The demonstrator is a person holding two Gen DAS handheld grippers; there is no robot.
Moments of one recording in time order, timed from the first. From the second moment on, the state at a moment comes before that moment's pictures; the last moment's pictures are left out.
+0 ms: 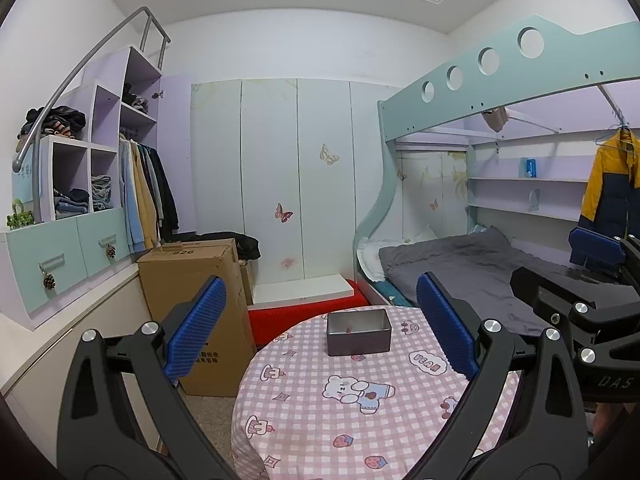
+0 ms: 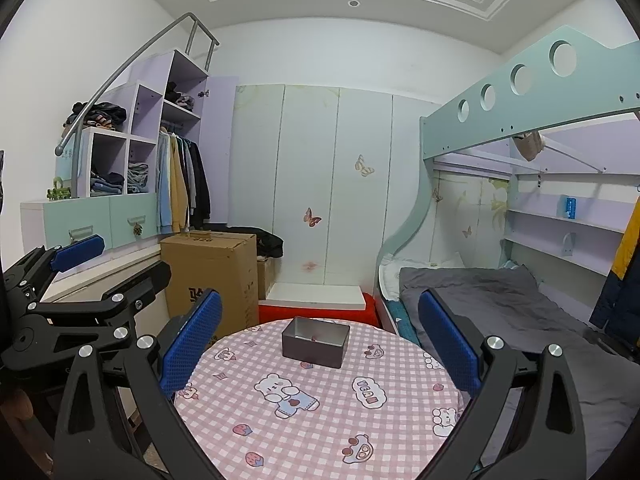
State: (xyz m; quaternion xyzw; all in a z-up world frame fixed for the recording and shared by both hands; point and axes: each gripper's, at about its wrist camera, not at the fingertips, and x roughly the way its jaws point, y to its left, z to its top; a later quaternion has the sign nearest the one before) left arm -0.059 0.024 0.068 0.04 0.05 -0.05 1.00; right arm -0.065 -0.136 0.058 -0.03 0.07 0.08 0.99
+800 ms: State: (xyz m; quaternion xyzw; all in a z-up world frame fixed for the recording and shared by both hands) left arm -0.056 0.021 0.065 0.04 0.06 -0.05 1.00; right arm -0.064 -0.137 0.055 -0.03 0.08 0.07 0.99
